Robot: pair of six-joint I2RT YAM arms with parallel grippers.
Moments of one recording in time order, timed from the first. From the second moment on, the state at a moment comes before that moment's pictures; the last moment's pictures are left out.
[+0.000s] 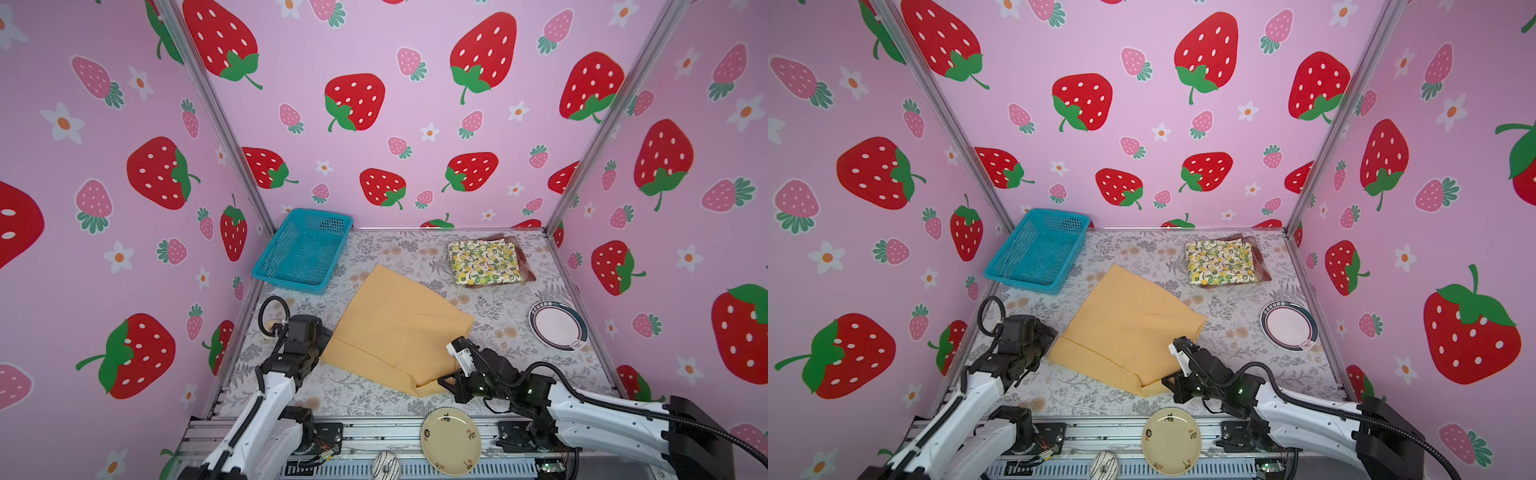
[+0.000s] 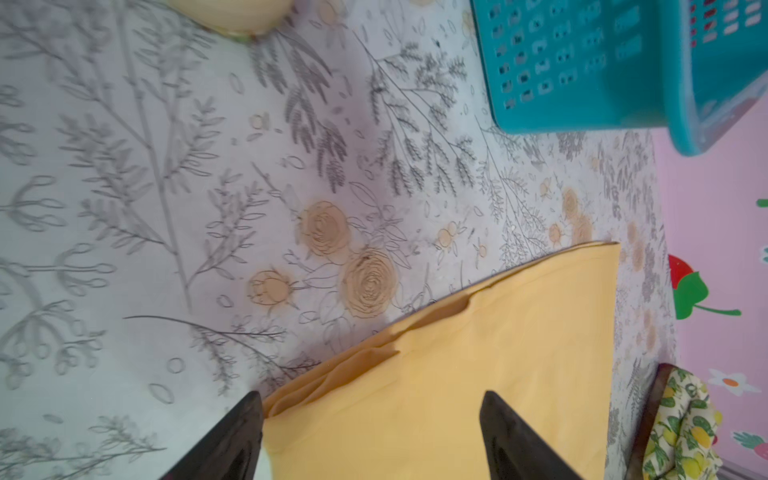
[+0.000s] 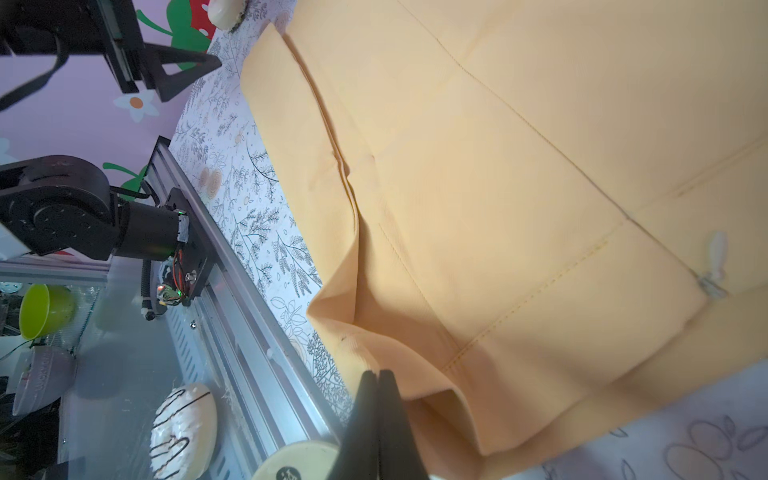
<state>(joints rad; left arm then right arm) -0.10 0.94 0.49 -0.48 -0.08 -1.11 1.13 0.89 0.24 0.01 -0.17 0.67</state>
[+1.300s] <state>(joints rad) -0.22 1.49 0.92 -0.86 -0.07 -1.16 1.13 0.85 0.22 0.10 -0.18 0.61</state>
